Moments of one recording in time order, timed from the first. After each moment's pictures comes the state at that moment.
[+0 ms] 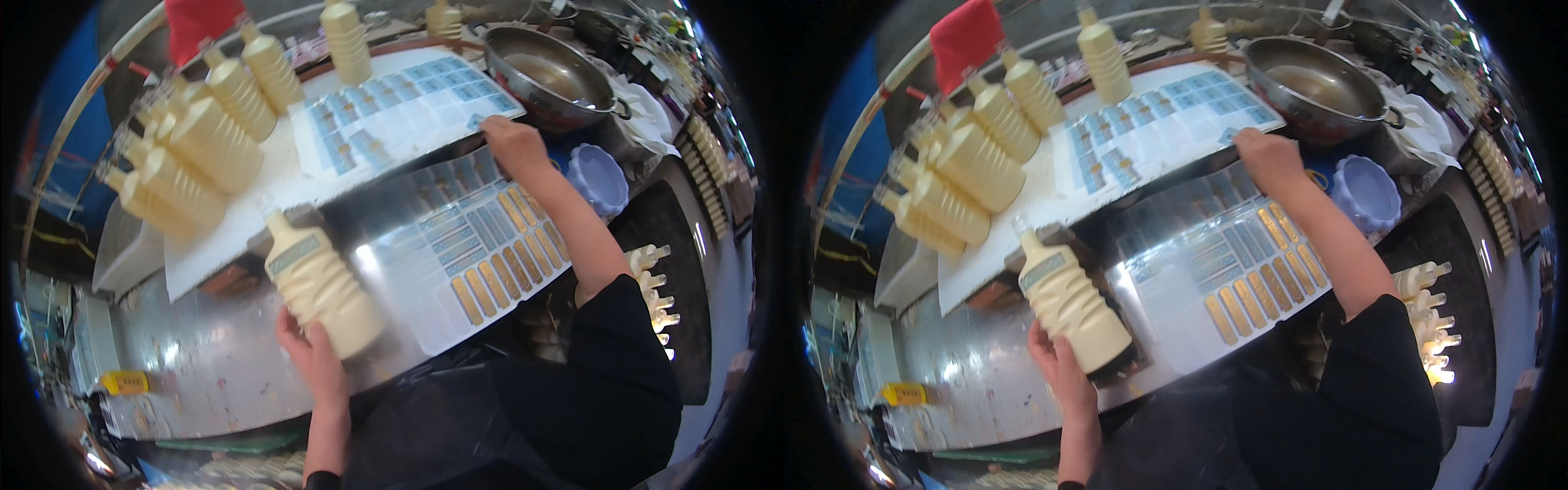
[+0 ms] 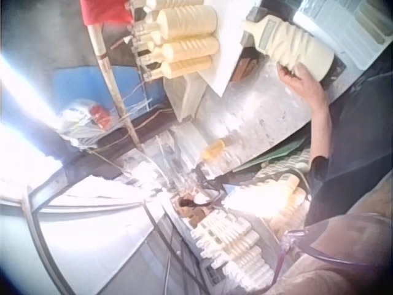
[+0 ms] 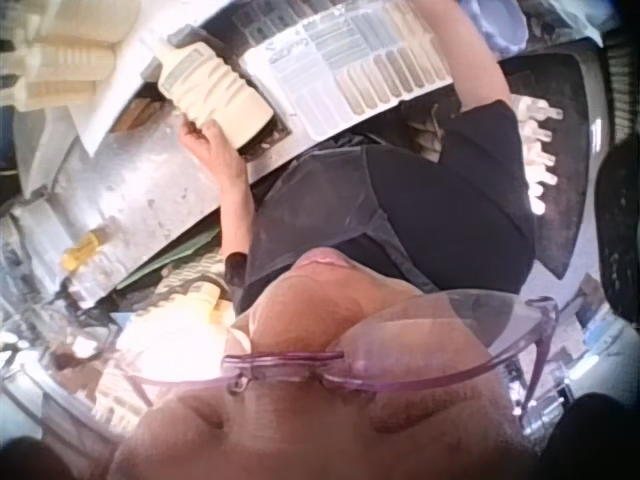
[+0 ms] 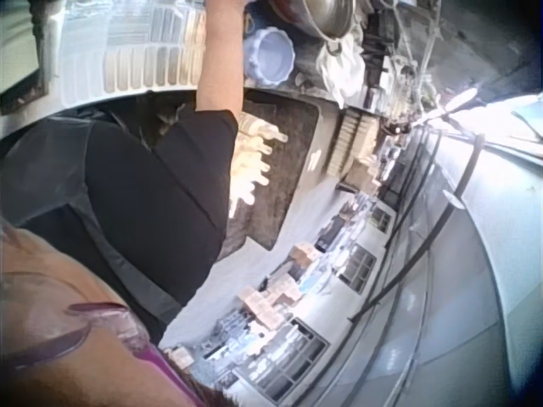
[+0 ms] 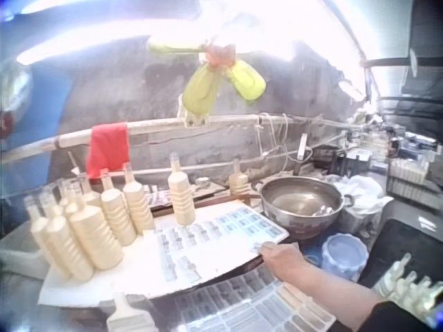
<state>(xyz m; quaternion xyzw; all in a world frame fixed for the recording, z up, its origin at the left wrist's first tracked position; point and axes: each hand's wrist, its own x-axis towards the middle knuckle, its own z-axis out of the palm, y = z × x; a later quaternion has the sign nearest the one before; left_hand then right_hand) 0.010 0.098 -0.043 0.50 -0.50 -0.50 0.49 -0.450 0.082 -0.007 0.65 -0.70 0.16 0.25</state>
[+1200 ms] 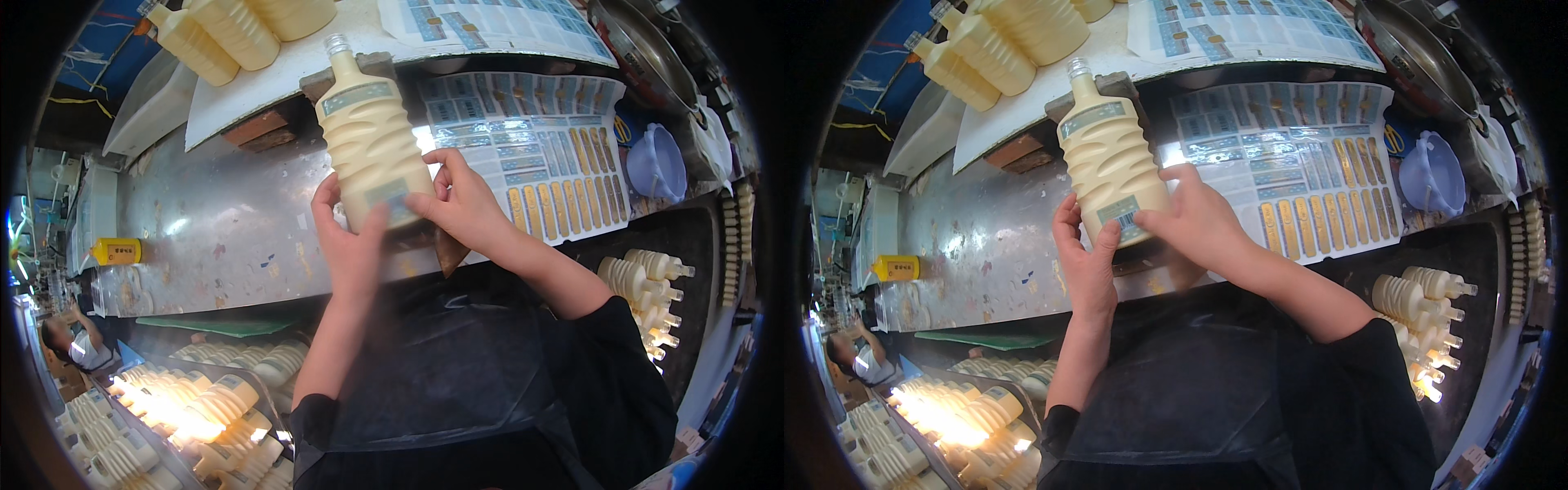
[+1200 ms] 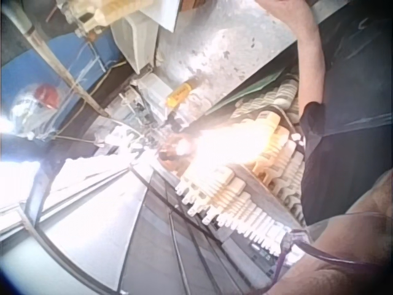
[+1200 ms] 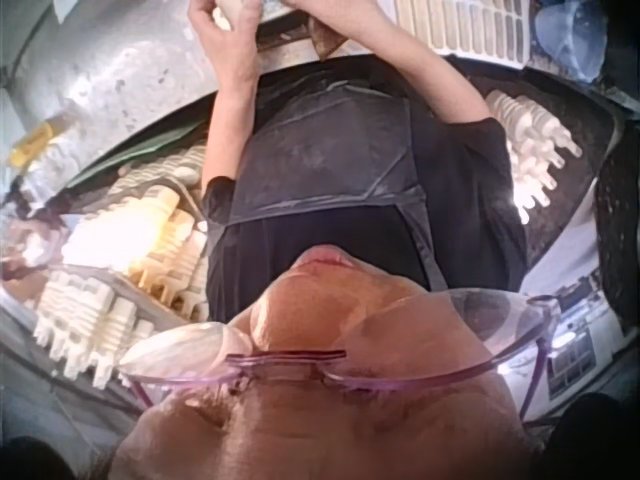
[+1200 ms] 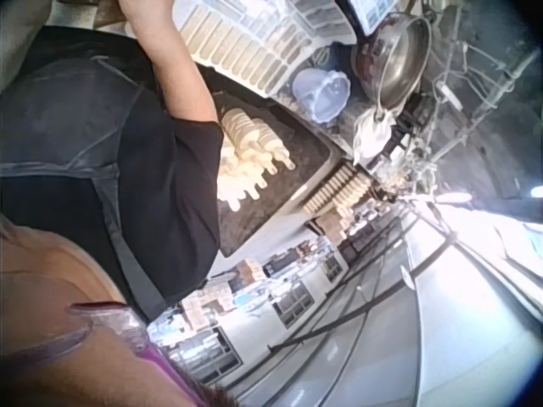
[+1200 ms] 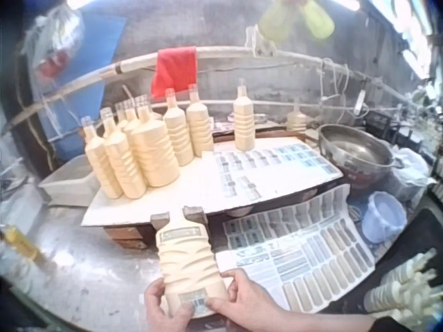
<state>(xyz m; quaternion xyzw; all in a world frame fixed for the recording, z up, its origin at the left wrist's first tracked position) 0.026 0.115 -0.046 0.50 -0.53 -0.48 0.48 -0.158 0.138 -0.022 0.51 -0.66 0.37 -0.41</state>
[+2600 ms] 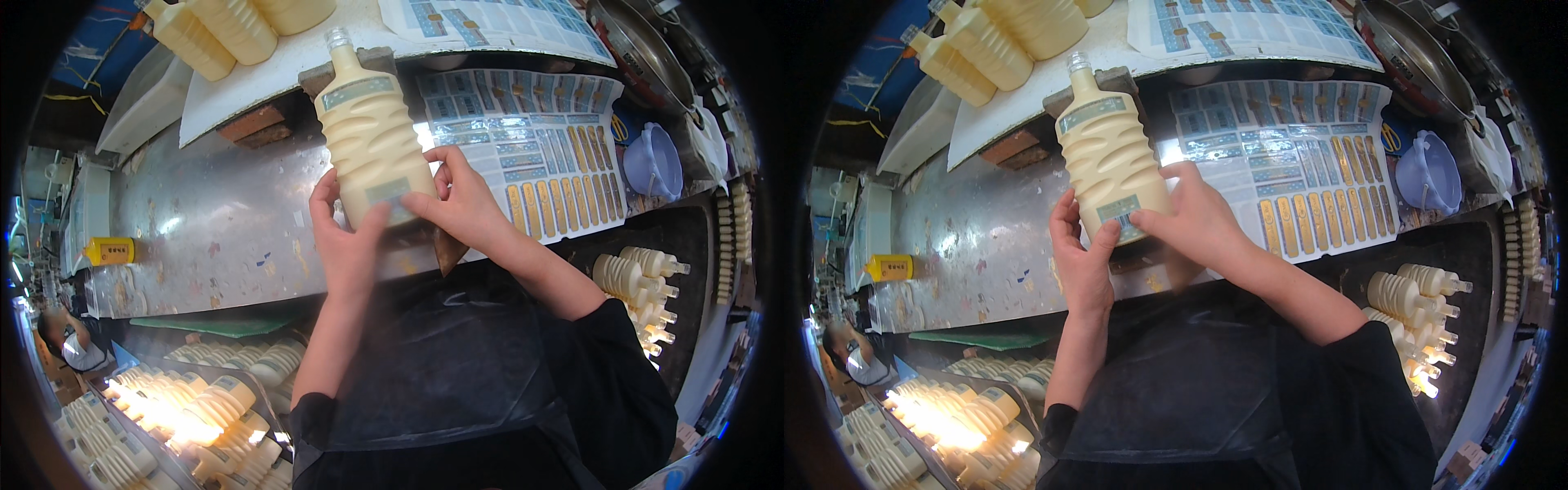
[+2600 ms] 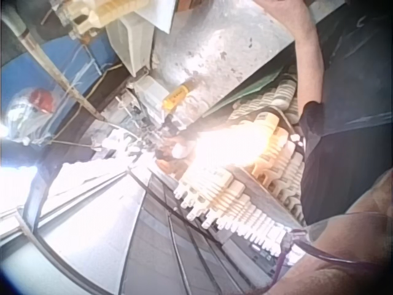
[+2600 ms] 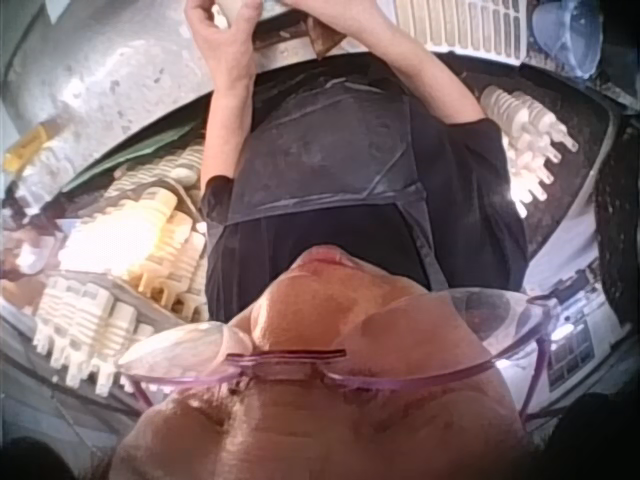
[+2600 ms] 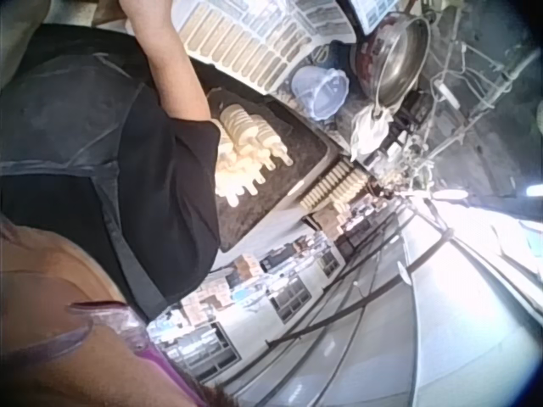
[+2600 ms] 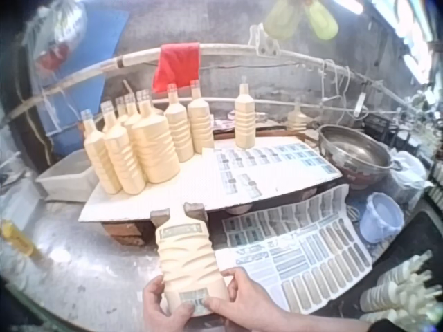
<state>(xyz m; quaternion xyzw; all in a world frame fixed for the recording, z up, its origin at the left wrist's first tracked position) 0.027 0.116 -0.041 0.48 -0.49 -0.54 0.49 -0.154 0.137 -0.021 0.49 -0.67 0.38 -0.41</state>
